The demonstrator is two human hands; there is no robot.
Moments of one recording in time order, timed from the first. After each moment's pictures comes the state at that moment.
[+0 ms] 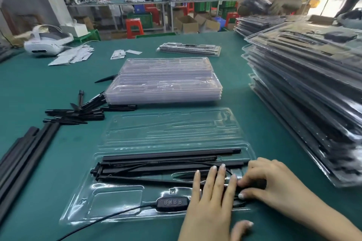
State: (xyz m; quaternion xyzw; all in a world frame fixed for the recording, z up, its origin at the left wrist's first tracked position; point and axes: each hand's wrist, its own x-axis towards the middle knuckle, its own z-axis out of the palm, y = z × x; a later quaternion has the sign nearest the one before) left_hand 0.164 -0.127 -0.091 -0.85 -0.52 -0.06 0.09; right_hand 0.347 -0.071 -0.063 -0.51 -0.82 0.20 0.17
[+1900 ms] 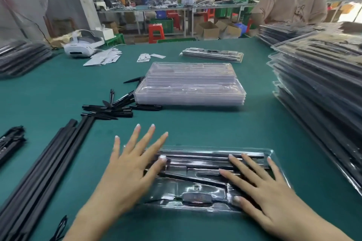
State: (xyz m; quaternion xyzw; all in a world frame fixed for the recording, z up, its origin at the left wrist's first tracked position) left_hand 0.003 -0.114 -0.026 -0.75 -0.65 -0.09 -0.04; right_hand 0.299 -0.098 -0.057 -0.48 -0.87 0.00 -0.07
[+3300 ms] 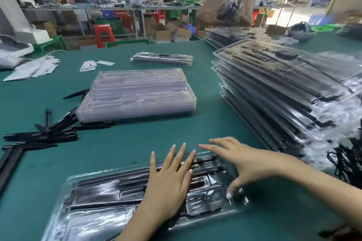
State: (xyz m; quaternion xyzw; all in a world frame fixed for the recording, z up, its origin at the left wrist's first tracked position) left_hand 0.131 -0.051 -0.081 -0.84 -0.53 -0.07 -0.07; right_hand 0.354 -0.026 -0.012 -0.48 -0.85 0.18 -0.13
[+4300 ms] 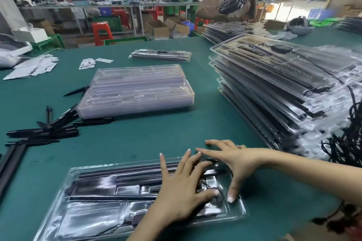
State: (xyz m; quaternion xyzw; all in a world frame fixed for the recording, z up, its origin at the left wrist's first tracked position) left_hand 0.152 -0.073 -0.076 -0.86 -0.48 -0.02 -0.16; right_hand 0.345 -0.030 -0.022 -0.52 -0.79 0.26 -0.19
